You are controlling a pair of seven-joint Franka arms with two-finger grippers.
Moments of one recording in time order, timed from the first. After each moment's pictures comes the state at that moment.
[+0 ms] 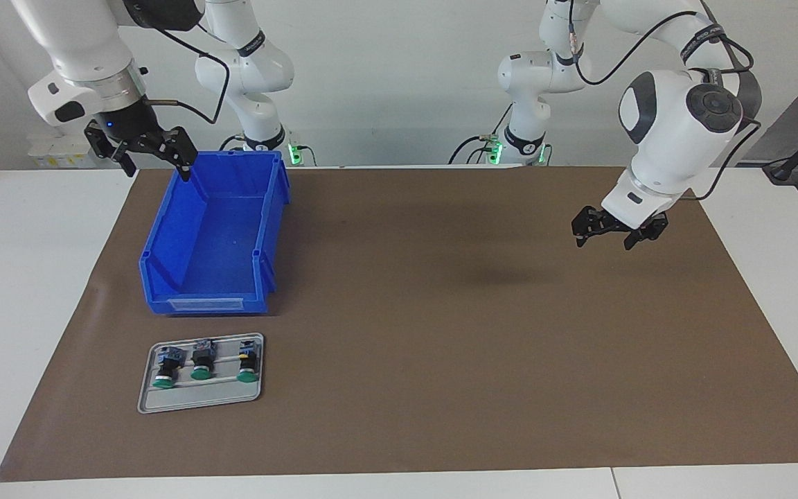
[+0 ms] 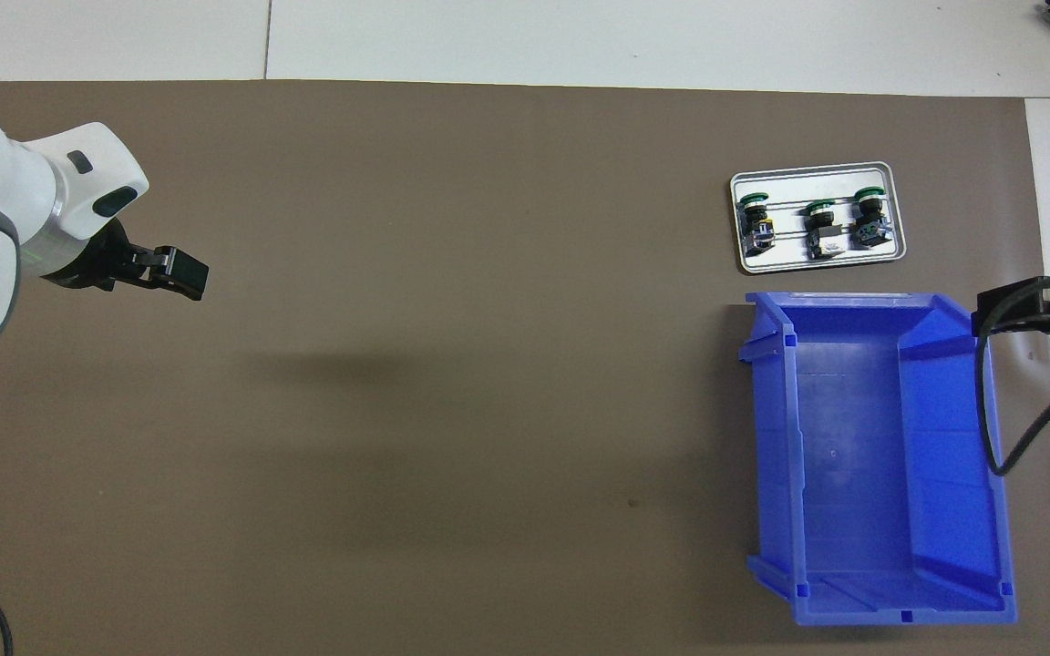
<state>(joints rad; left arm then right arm) -0.03 0.13 -0.10 -1.69 0.02 1.76 0.04 0.01 -0.07 -0.03 -1.62 -0.06 1.52 0.08</state>
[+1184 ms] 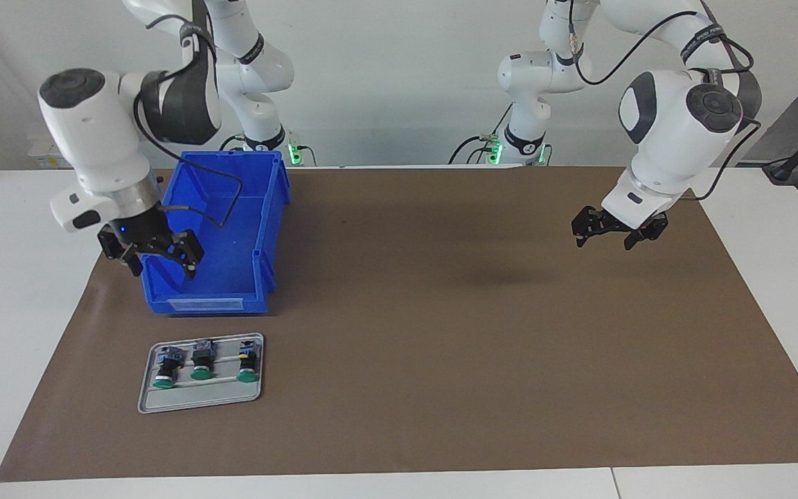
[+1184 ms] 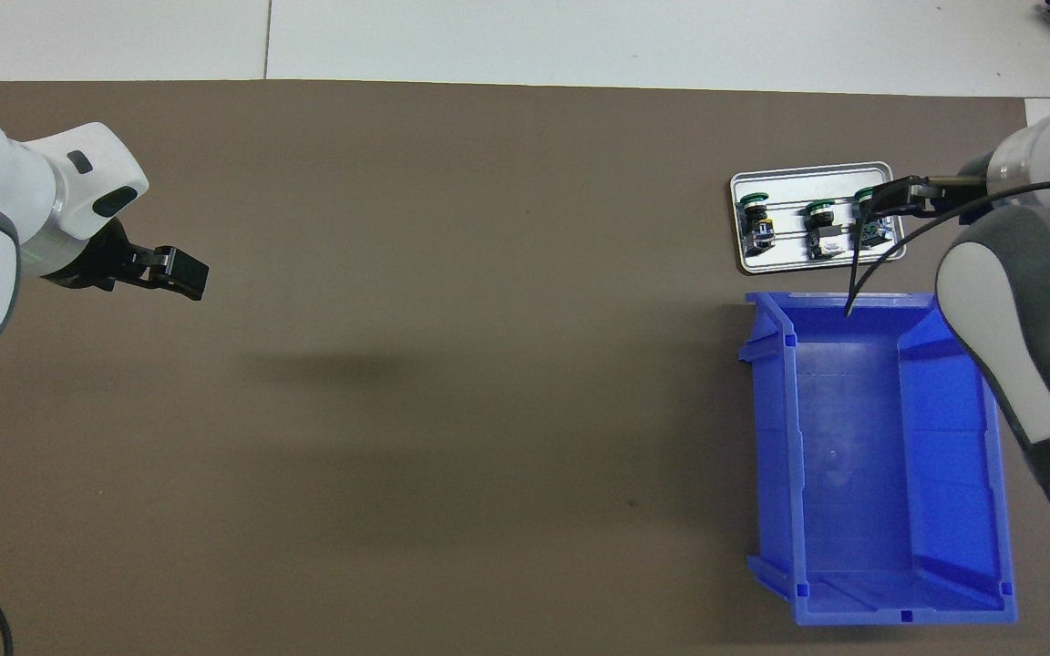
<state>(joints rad) -0.03 0.13 -0.10 -1.69 0.02 1.76 0.04 0.00 0.28 -0.03 -1.65 -0.05 2.12 0.09</state>
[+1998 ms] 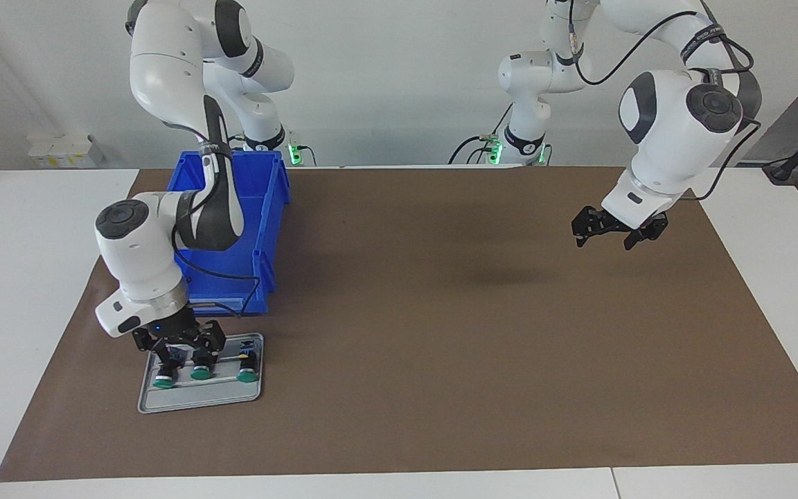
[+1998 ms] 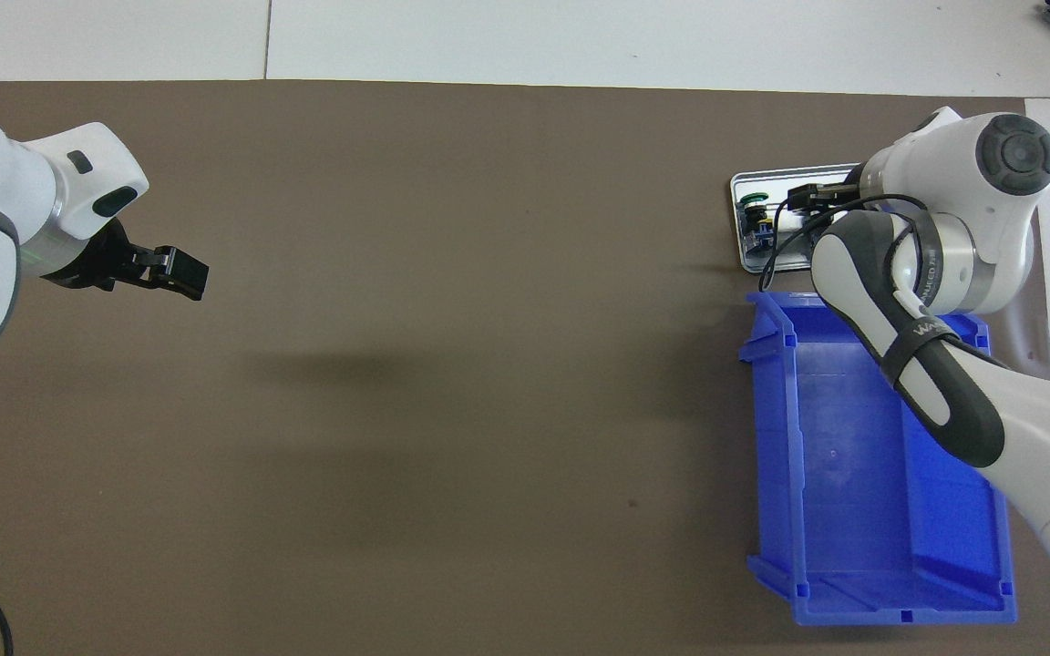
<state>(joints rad) -0.03 0.13 -0.10 -1.69 0.02 1.76 0.04 0.00 0.54 -0.03 -1.65 -0.02 2.42 0.00</state>
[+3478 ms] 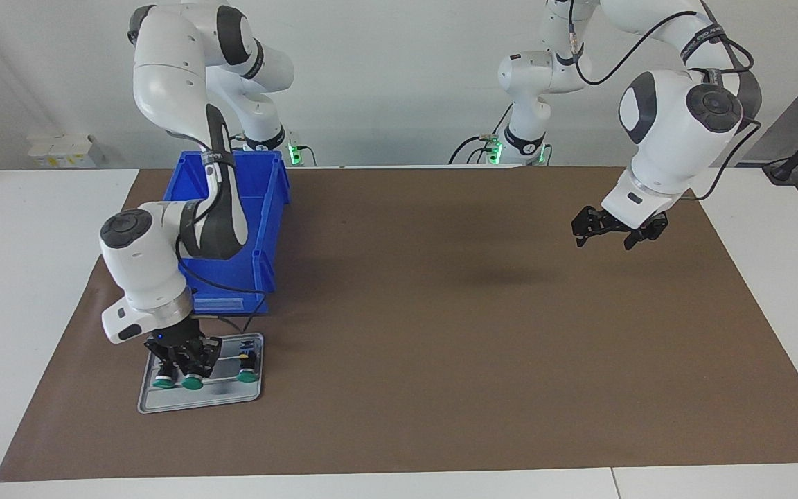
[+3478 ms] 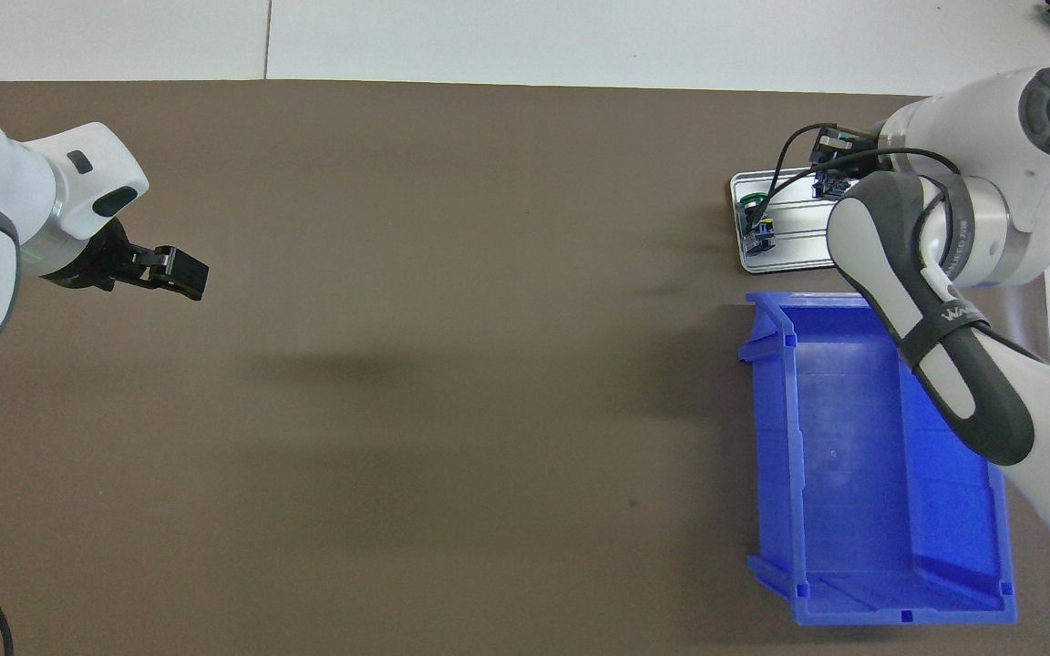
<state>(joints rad) -0.03 0.13 -0.10 -1.69 0.02 1.76 0.04 0.04 0.52 -0.03 -1.44 0.02 2.25 0.72</state>
